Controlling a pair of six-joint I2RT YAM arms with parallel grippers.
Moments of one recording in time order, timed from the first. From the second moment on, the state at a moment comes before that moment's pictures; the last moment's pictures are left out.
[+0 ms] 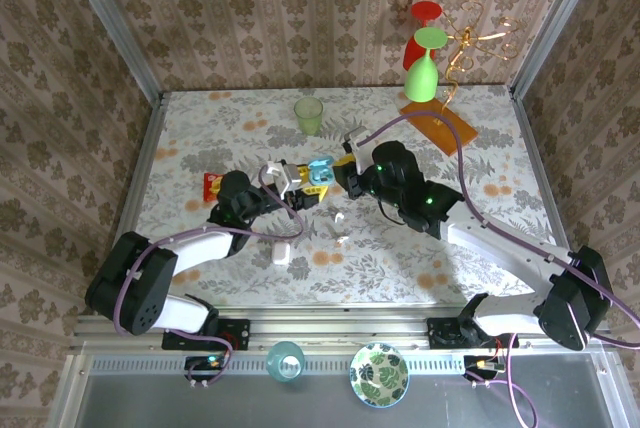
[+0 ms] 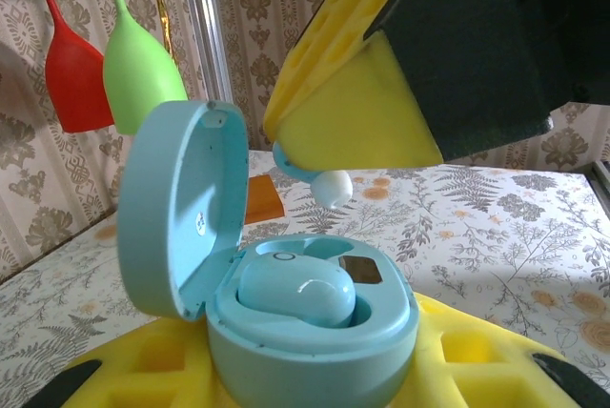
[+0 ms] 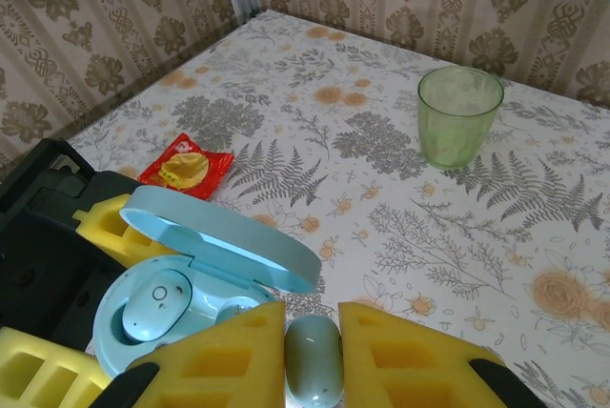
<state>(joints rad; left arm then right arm) -0.54 1.39 0.50 0.94 0.74 0.06 0.73 1.29 1.01 -0.11 0.05 0.13</state>
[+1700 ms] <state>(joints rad) -0.56 1.41 0.50 0.94 0.72 0.05 0.75 1.36 1.05 -0.12 0.01 0.10</state>
